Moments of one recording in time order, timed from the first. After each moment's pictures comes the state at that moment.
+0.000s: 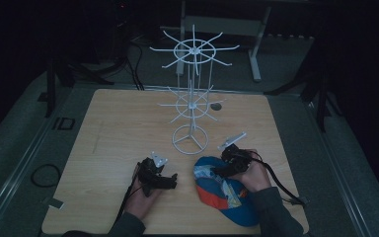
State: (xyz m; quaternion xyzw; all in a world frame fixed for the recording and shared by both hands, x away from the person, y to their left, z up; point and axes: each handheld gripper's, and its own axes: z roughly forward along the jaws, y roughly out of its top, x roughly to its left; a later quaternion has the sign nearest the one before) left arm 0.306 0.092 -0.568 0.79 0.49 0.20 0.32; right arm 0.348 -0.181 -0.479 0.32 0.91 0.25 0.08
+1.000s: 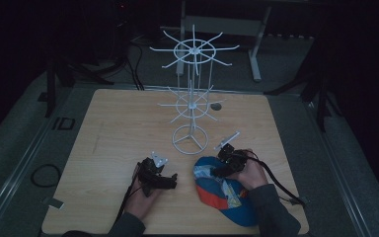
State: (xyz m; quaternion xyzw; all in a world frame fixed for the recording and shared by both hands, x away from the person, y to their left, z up) left arm 0.306 0.092 -0.568 0.79 0.49 0.20 0.32; right arm 0.356 -0.173 -0.490 0.31 0.92 0.21 0.05
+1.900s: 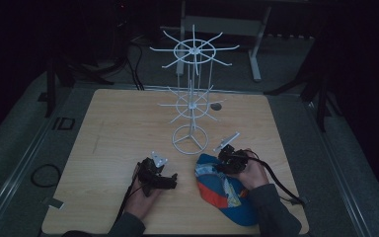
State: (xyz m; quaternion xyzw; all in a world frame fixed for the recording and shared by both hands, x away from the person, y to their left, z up) left arm 0.306 0.092 -0.568 0.79 0.49 0.20 0.32; right arm 0.350 -0.173 -0.481 0.29 0.93 0.21 0.06
